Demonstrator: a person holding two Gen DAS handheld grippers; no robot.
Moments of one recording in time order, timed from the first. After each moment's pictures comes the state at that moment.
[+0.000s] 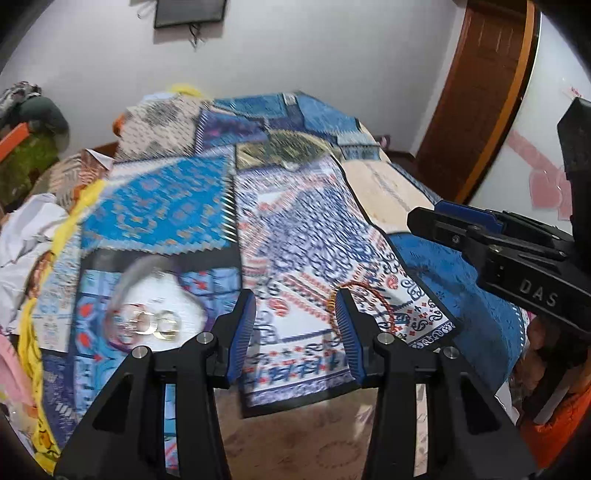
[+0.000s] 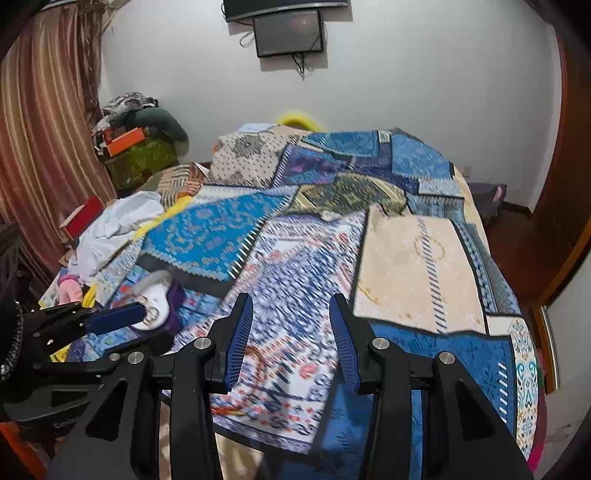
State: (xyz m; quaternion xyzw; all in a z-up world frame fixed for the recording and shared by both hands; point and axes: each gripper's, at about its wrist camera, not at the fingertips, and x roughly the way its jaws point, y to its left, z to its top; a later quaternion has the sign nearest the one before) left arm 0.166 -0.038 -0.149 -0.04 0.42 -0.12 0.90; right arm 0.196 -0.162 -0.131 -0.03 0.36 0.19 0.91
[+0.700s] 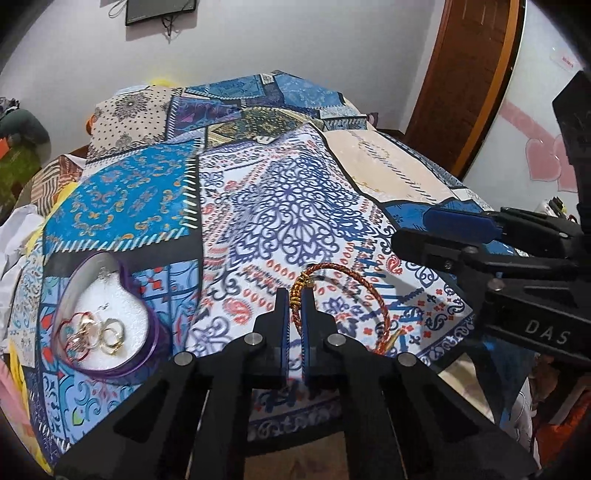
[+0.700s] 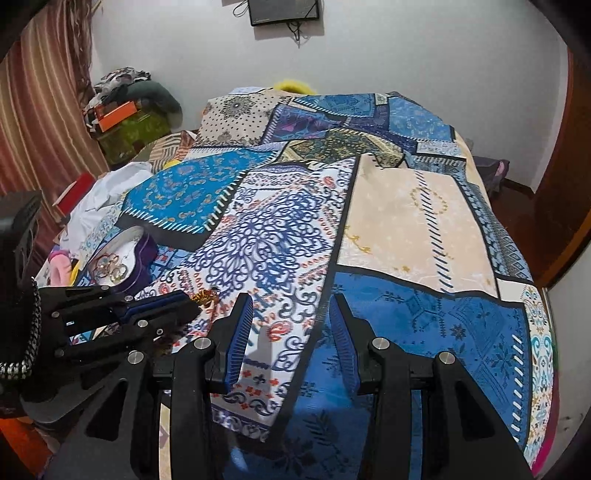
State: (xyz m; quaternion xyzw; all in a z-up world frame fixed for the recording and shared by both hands) left arm 0.182 -0.061 -0.184 0.00 0.43 -0.14 0.89; right arm 0.204 -0.179 -0.166 -0.04 0.41 0.19 0.89
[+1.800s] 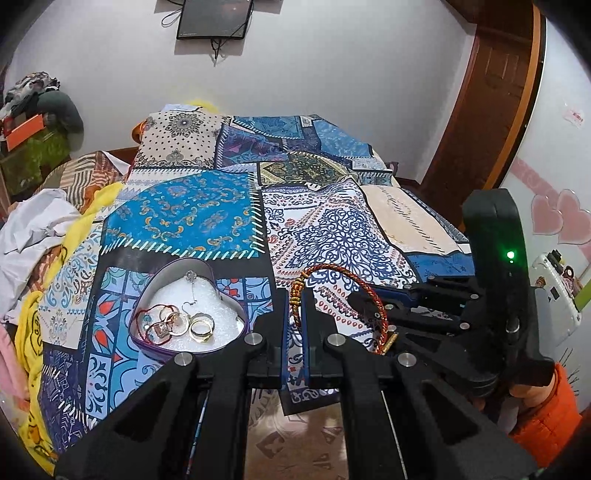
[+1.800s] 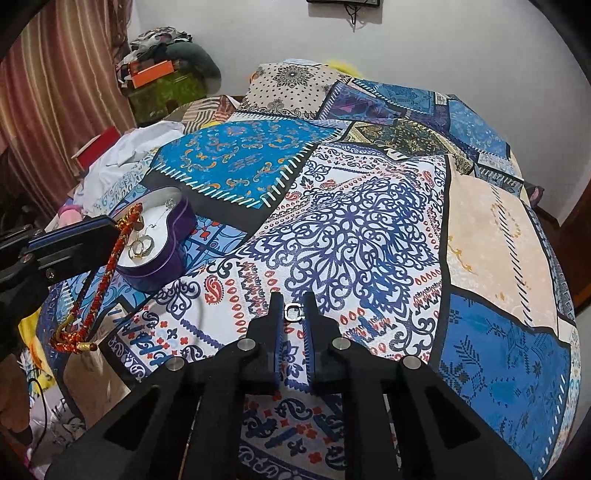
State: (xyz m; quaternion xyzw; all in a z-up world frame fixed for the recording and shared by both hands) left arm 0.148 0.004 -0.145 -0.07 0.36 -0.10 0.92; right arm 0.213 -0.111 -0.198 -0.11 0.43 0.25 0.86
